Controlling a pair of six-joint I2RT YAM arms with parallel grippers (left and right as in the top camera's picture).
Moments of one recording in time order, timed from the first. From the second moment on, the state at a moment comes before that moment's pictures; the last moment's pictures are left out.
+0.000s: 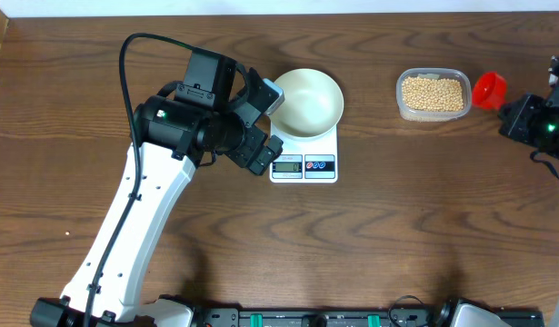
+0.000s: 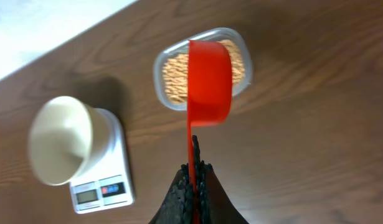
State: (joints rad) left arm -0.33 1.48 1.51 -1.14 0.28 0.33; right arm -0.34 1.33 1.44 -1.02 -0.36 0.12
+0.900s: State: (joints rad) left arm -0.33 1.48 1.51 -1.14 0.28 0.33; right arm -0.34 1.49 1.44 -0.89 -0.34 -0.06
